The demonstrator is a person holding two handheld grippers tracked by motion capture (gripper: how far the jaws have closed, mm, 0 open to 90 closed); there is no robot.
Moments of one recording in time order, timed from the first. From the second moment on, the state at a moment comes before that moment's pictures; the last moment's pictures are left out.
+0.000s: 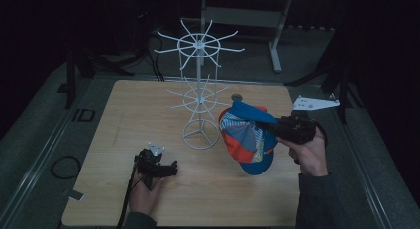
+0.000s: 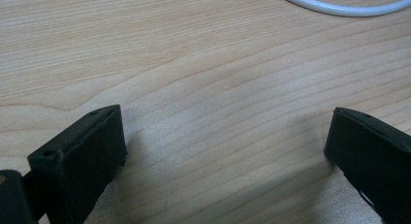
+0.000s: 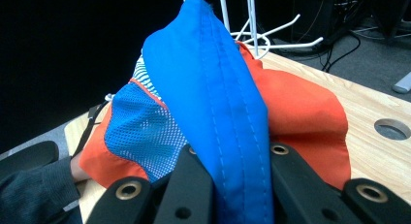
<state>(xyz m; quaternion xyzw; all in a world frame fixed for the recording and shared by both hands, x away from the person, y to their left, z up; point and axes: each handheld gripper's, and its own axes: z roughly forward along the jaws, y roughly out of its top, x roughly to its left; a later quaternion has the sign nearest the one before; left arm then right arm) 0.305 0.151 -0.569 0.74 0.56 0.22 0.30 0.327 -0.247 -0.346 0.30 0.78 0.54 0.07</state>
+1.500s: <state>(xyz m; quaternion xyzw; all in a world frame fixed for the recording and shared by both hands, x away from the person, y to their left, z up) 0.305 0.152 -0.569 0.74 0.56 0.22 0.29 0.334 -0.260 -0.316 0.29 0.75 0.58 0.10</state>
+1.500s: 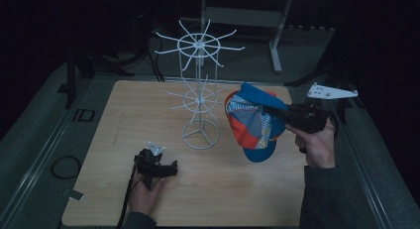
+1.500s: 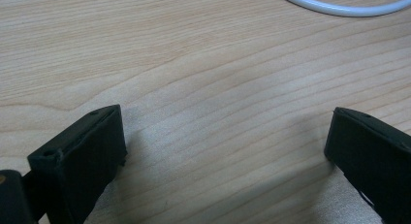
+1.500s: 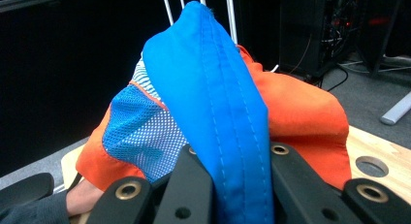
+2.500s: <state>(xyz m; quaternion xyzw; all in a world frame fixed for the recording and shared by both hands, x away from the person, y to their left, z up) 0.305 0.152 -0.569 0.74 0.56 0.22 0.30 0.344 -0.271 -0.308 0.30 0.71 0.62 0.12</state>
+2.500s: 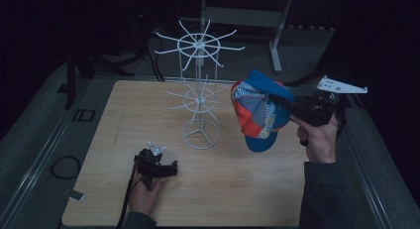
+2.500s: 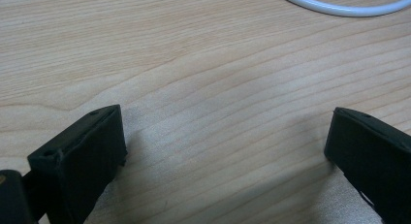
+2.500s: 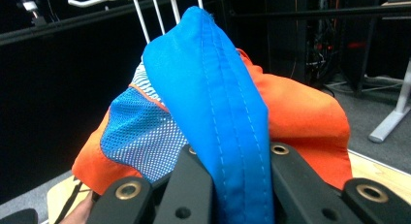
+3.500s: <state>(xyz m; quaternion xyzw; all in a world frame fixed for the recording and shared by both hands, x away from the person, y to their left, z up) 0.305 0.151 -0.569 0.74 0.56 0.22 0.29 0.351 -0.282 -0.295 0.29 0.67 0.67 0.13</state>
